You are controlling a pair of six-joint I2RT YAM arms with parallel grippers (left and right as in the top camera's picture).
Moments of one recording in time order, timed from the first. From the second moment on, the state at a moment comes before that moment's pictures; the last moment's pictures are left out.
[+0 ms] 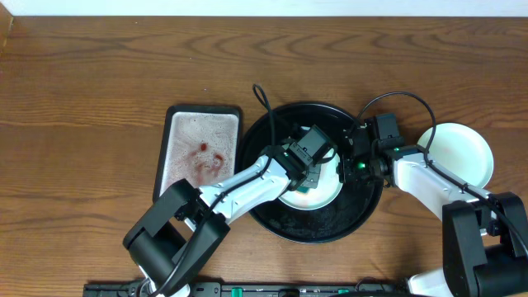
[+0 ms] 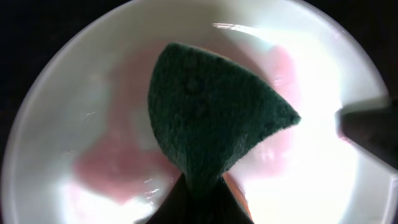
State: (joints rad) left arm -0.82 1.85 1.12 -0.49 -0.09 -0.57; right arm 0.22 1.67 0.78 -0.39 -0.35 0.19
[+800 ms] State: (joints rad) left arm -0.32 1.50 1.08 -0.72 -0.03 -0.42; right arm 0.22 1.67 0.77 -0.35 -0.36 0.19
